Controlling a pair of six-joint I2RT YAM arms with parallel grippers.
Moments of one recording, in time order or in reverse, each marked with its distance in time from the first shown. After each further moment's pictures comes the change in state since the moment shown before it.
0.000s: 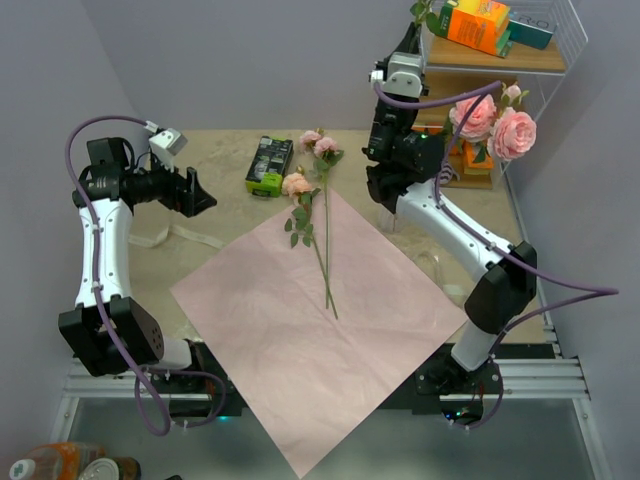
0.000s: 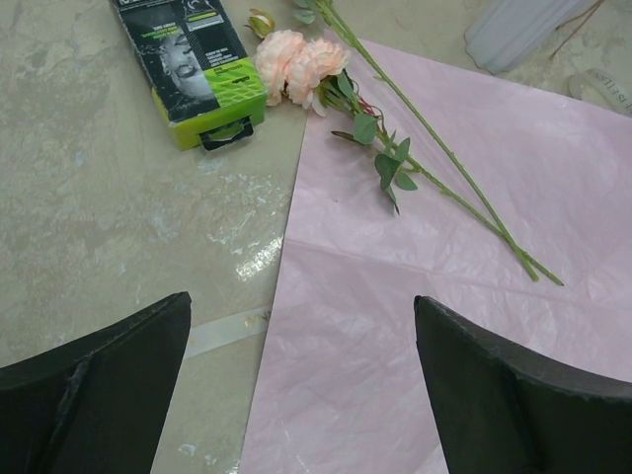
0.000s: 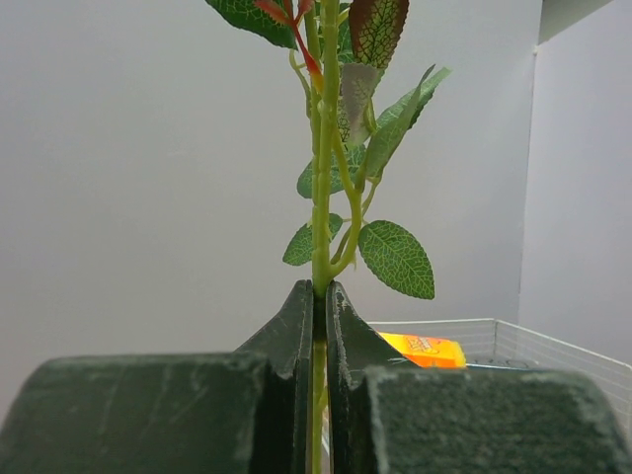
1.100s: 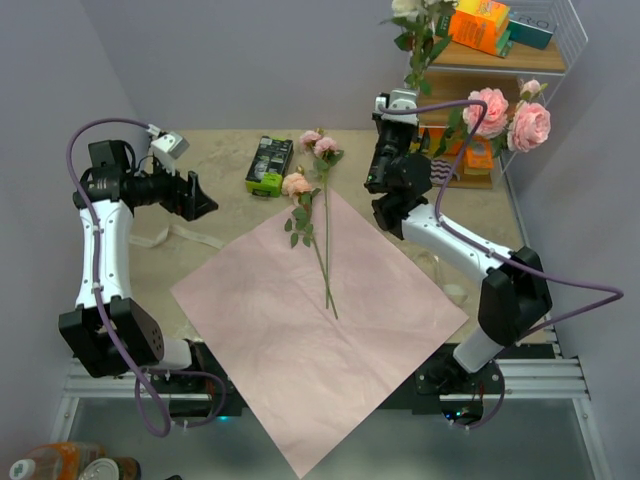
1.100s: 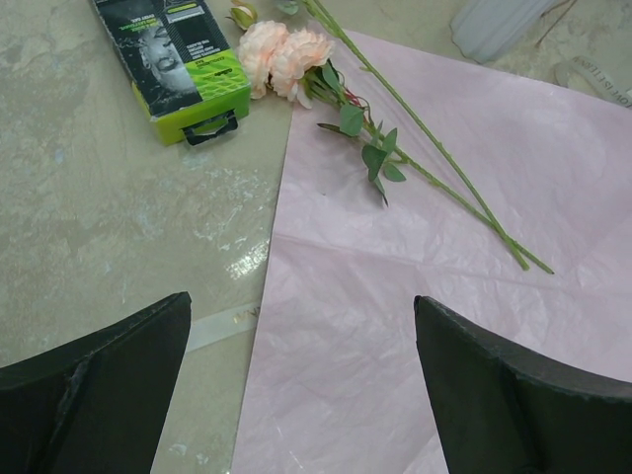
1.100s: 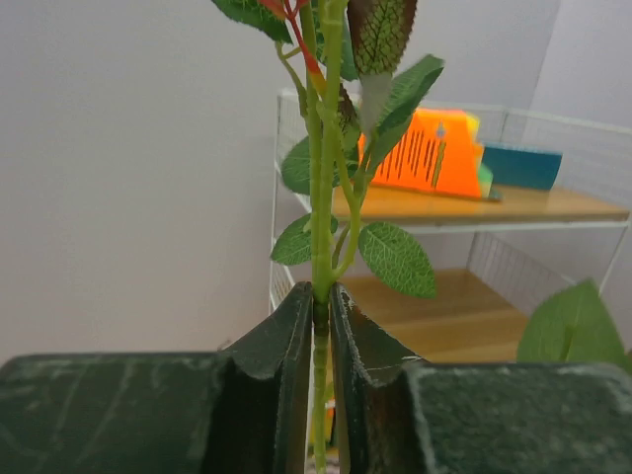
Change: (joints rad) left arm 0.000 -0.006 -0.013 -0.029 0.021 0.033; right arm -0.020 -0.094 -0.358 -0.063 0.233 0.174
